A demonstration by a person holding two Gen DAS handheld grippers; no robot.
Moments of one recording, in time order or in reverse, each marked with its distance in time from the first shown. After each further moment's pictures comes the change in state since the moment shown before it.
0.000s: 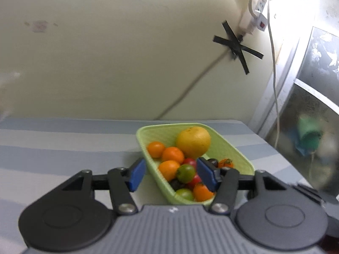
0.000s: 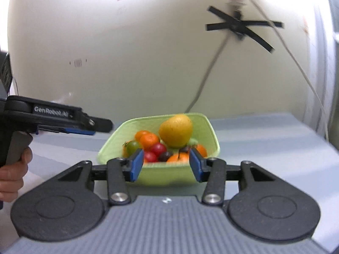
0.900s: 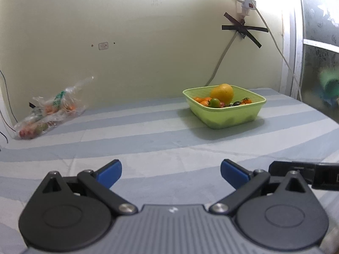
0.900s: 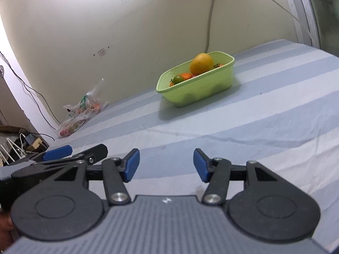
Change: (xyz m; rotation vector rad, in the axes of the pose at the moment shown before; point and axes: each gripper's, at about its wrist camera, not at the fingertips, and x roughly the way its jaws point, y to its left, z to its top) left arm -0.129 -0.042 -0.124 0.170 -0.045 0.350; right arm -0.084 0.061 -0.058 0.280 0.154 0.114
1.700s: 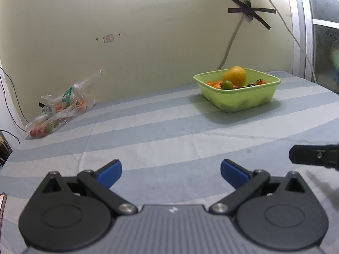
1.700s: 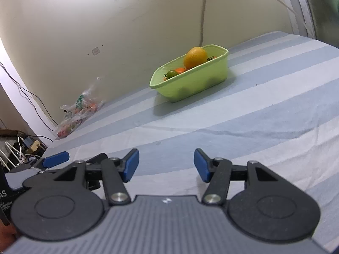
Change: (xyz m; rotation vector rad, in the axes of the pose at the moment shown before) left arm 0.019 -0.004 -0.008 0.053 0.059 0.082; right arm 0.003 -0.010 -0.003 0.037 0.014 -0.009
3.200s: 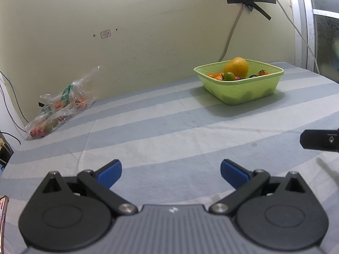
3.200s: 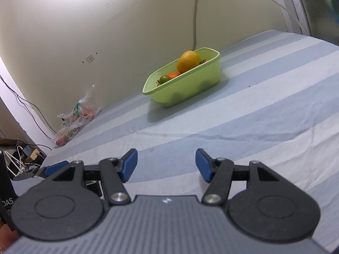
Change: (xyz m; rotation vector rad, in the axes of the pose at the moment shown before) left arm 0.011 -0.001 0.000 0.029 0.033 0.017; right arm -0.001 -0.007 0.001 0.040 -0.026 -0.010
